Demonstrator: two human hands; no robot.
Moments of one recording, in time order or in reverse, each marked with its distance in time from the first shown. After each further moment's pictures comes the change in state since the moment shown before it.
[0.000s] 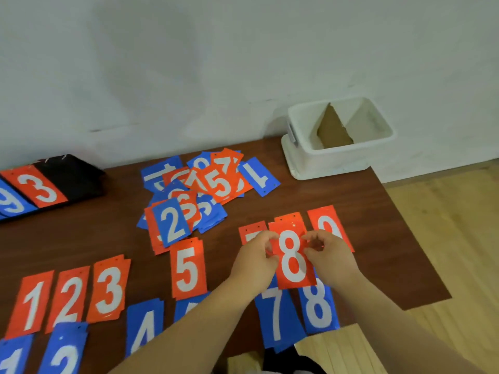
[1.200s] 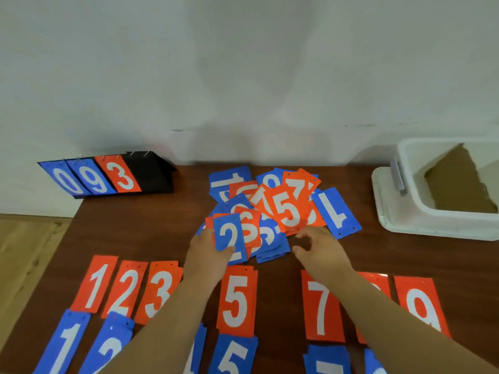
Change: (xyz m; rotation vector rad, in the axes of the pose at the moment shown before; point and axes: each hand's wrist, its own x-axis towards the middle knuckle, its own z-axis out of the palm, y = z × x) left_hand 0.062 -0.127 -0.169 0.125 0.520 -0.504; right_hand 0.135 -0.111 0.118 -0.315 -0.241 -0.369
